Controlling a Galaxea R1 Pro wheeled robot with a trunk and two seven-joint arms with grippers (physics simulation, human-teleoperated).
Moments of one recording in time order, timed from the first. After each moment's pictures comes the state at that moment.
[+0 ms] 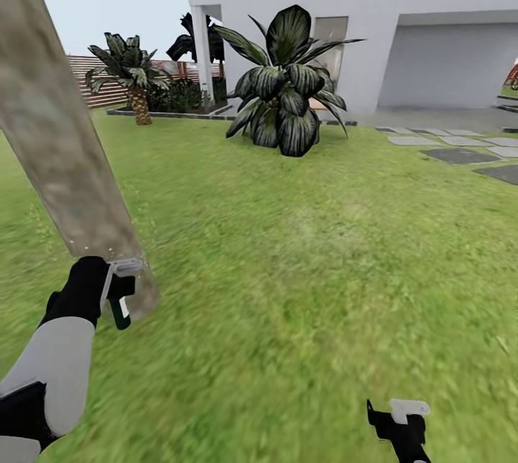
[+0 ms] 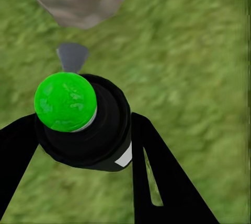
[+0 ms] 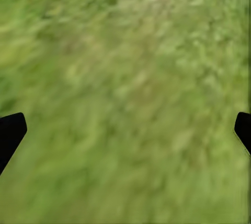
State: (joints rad) left arm -0.94 0.12 0.41 -0.77 -0.42 0.97 -0.17; right arm -0.49 -0.11 -0.37 -0.05 0.36 -0.53 -0.12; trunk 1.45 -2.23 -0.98
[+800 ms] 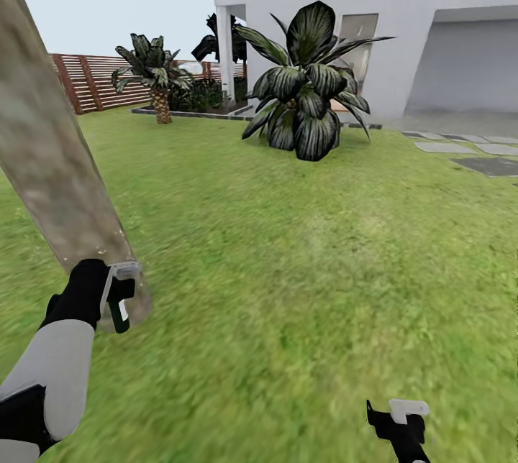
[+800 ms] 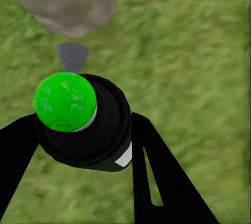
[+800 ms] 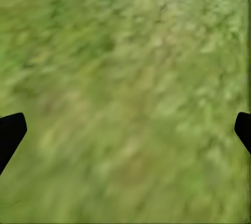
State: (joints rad) left arm -0.93 0.12 0.41 -0.77 -0.42 0.97 -0.17; right arm -0.49 -0.11 -0.37 -0.05 0.36 -0.53 -0.12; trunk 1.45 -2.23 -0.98
